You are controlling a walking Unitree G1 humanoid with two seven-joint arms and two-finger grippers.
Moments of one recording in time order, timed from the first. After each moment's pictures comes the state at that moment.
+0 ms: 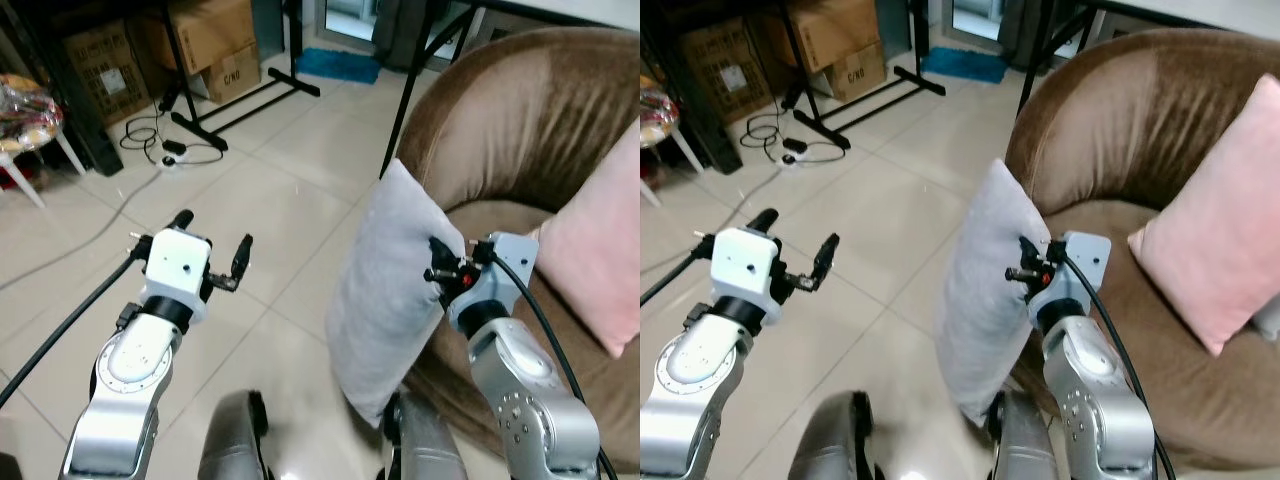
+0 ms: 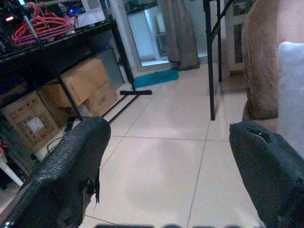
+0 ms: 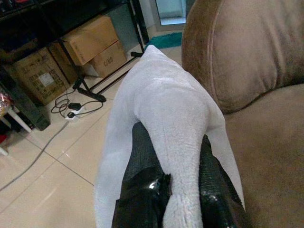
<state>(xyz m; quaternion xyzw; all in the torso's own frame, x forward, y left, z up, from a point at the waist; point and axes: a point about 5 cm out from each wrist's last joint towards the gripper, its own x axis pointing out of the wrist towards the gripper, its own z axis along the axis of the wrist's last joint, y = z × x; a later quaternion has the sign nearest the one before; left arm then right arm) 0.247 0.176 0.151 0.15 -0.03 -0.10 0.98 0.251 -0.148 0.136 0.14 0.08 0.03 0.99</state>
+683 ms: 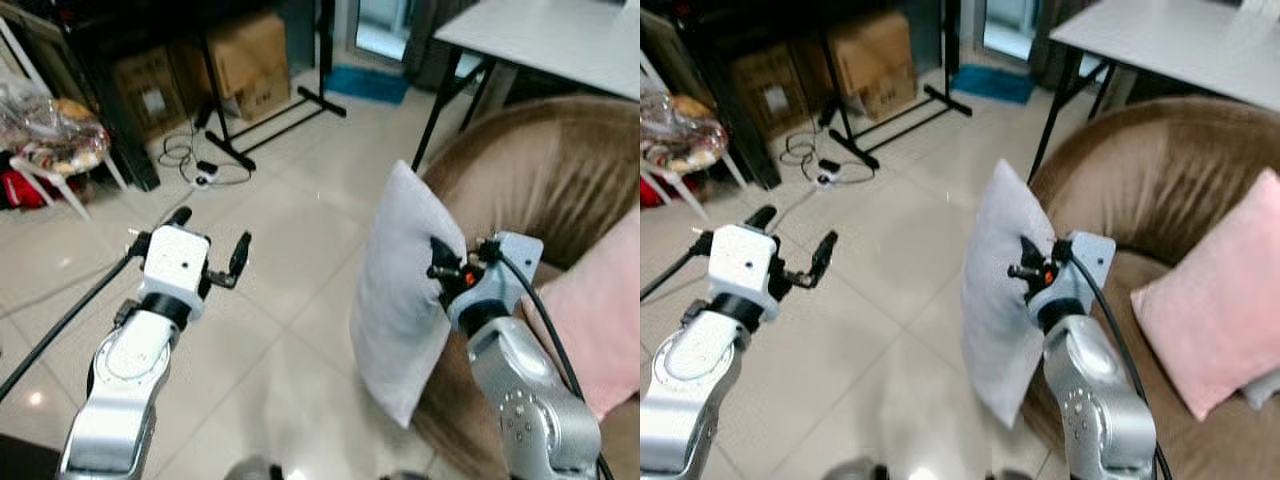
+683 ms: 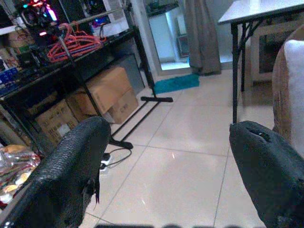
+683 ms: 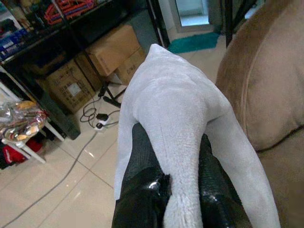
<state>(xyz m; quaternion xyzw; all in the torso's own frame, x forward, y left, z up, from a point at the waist) 0.249 0.177 0.155 0.15 -0.04 -0.10 0.98 0.252 -0.146 0.138 0.17 0.08 0.04 0.98</state>
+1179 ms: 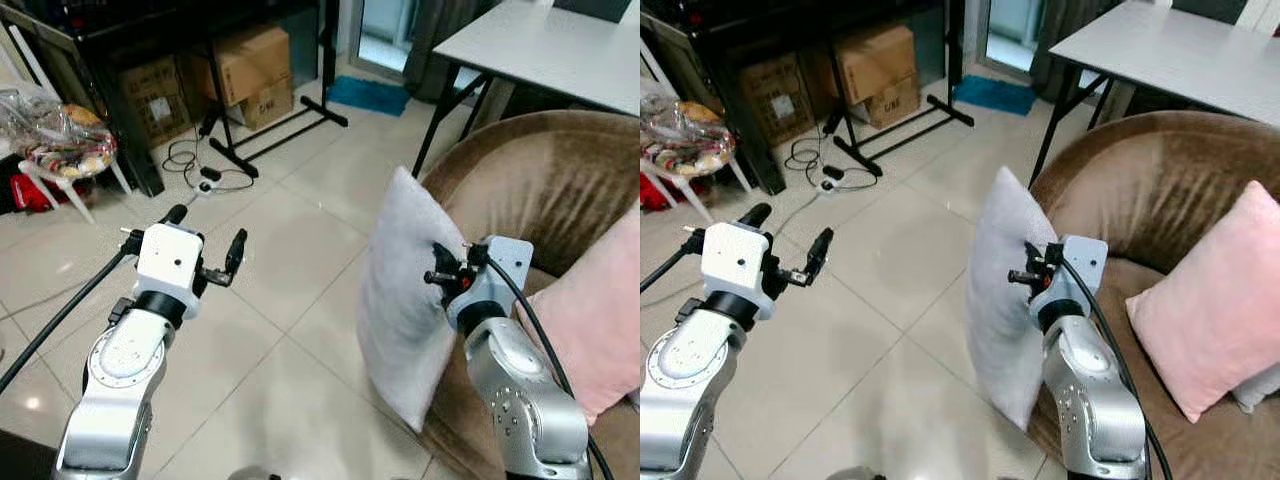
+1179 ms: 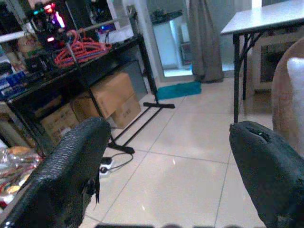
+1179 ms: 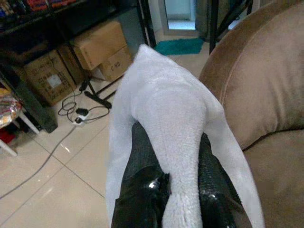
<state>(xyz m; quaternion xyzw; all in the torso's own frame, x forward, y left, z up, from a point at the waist) 0.251 0.180 0.158 0.15 -0.04 -0.10 0.98 0.256 -0.150 0.123 0.11 0.09 0.00 0.99</state>
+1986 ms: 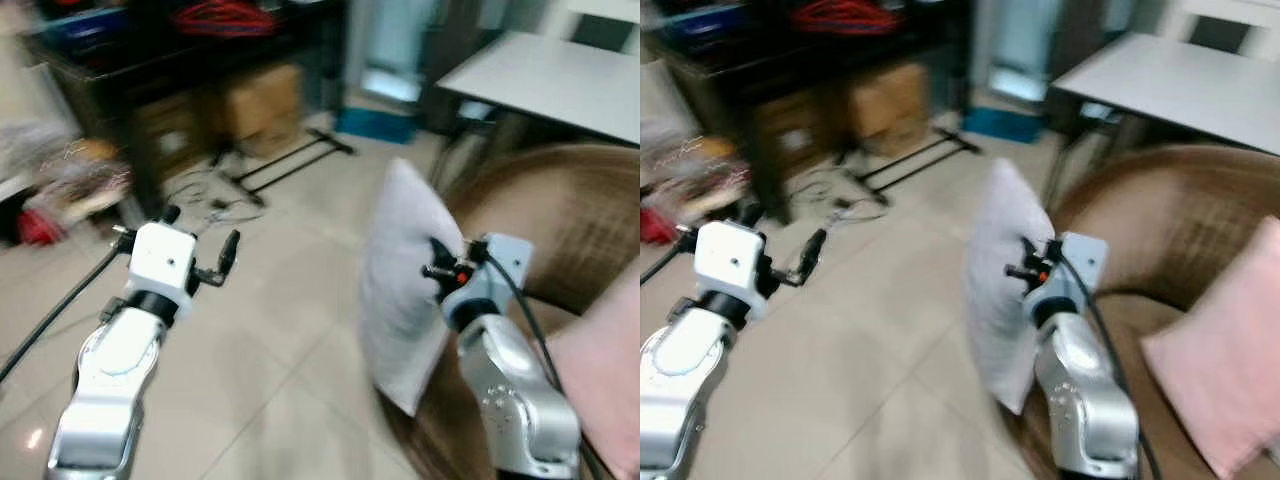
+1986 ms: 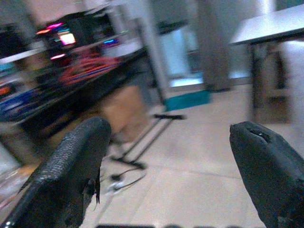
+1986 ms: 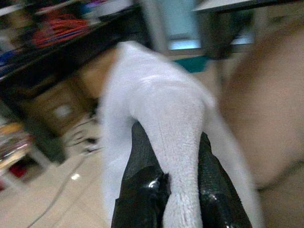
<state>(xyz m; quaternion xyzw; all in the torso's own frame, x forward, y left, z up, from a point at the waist) 0.251 0.183 0.155 0.15 -0.03 -0.11 0.98 0.259 -0.150 0.126 0.15 0.08 -0.02 0.99</state>
